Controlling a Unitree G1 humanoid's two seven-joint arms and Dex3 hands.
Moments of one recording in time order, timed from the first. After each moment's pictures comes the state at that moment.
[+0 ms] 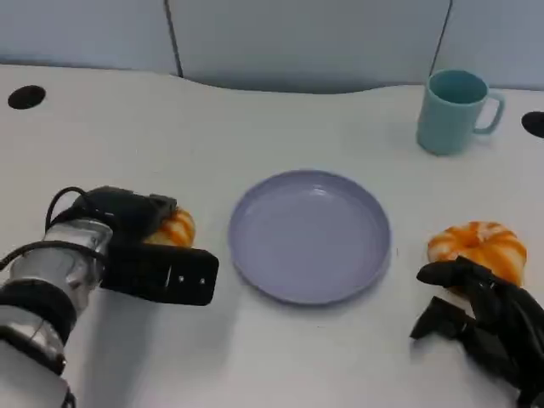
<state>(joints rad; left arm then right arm) -0.87 0.26 -0.57 1.23 0.88 -0.15 -0.02 -0.19 -0.06 -0.22 0.68 0.37 -0.11 0.70</state>
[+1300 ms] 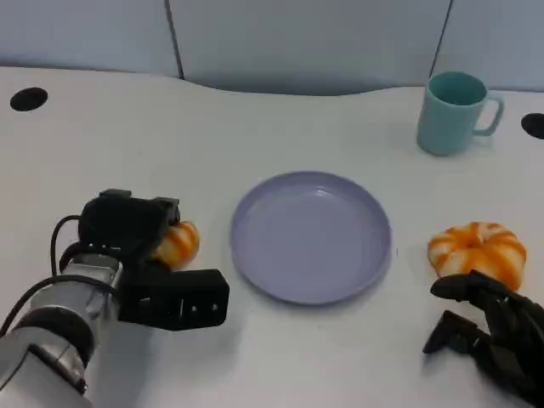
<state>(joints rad) -0.82 0.20 -0.65 1.33 0.81 -0.15 0.43 -0.12 -0.08 -0.22 0.60 0.41 -0.07 0.72</state>
